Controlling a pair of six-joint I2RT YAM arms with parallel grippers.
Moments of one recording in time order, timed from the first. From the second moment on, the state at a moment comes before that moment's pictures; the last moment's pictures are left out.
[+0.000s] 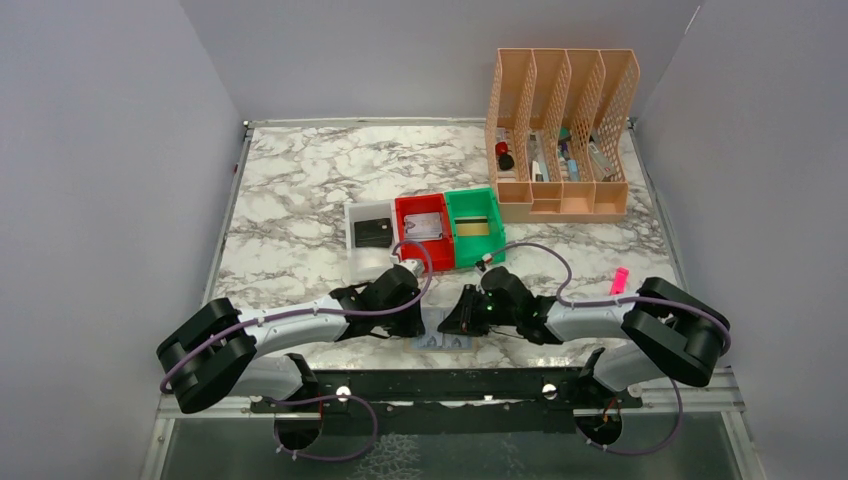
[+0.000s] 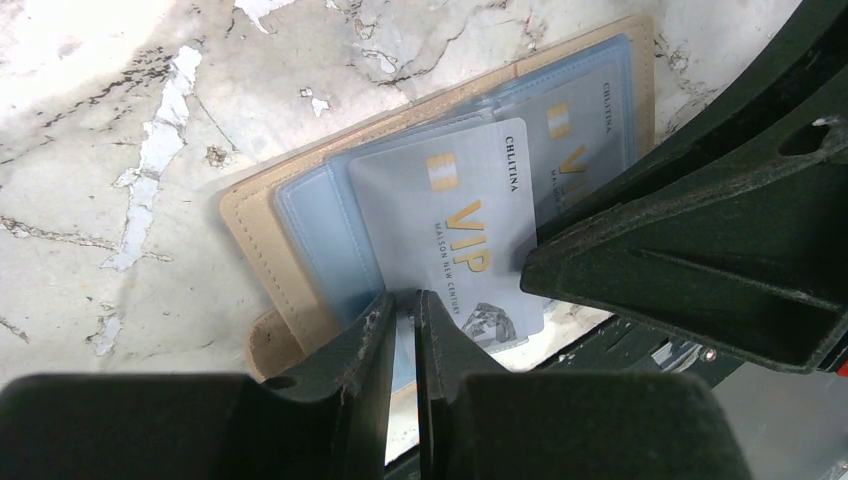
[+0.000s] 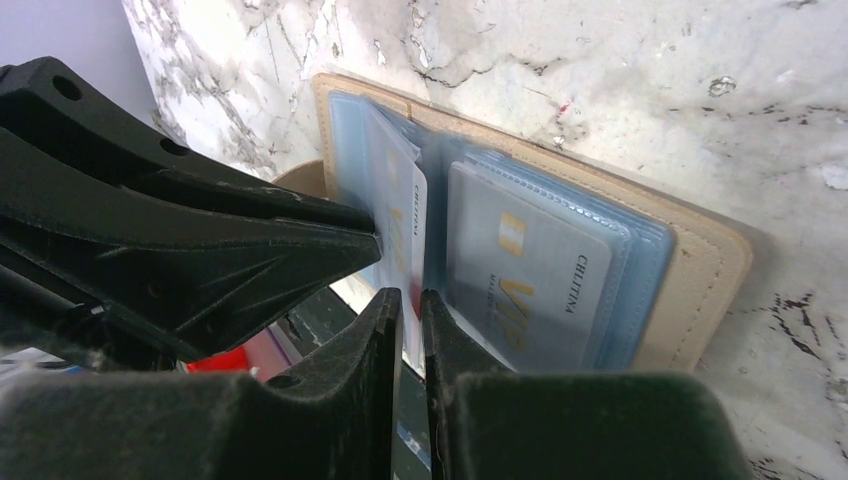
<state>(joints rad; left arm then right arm) -0.95 1.27 0.50 -0.14 0.06 -0.76 0.93 1.43 0.38 0.38 -0.23 1.13</state>
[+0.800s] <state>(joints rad) -0.95 1.27 0.50 -0.15 0.05 -0.76 0.87 1.36 0.35 0.37 -0.27 1.10</state>
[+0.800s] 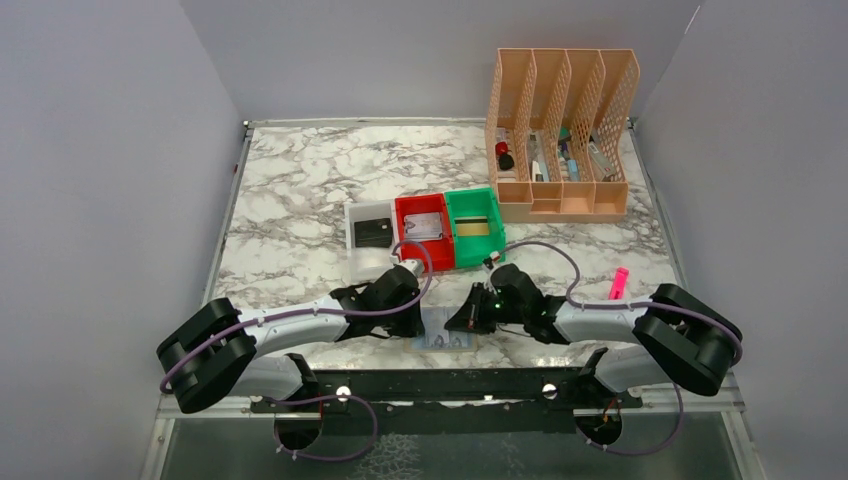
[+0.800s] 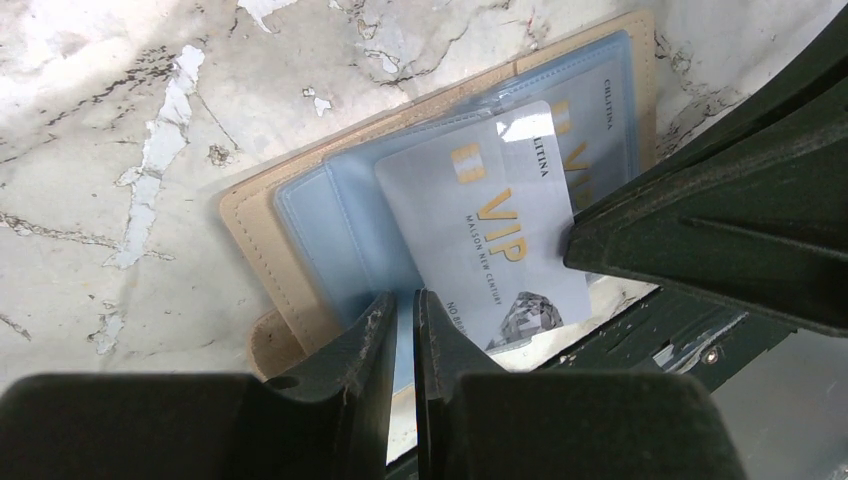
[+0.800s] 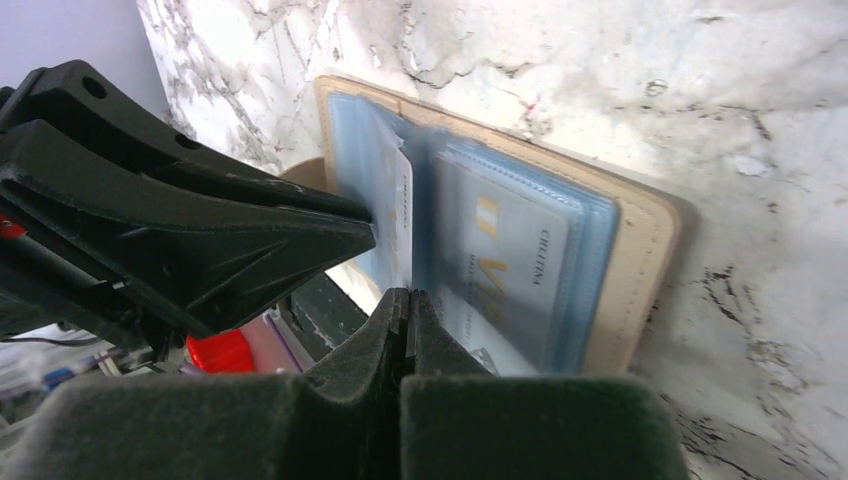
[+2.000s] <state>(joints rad) -0.96 1.27 0.50 -0.08 0.07 -0.78 0.85 1.45 0.33 0.44 -0.35 1.10</state>
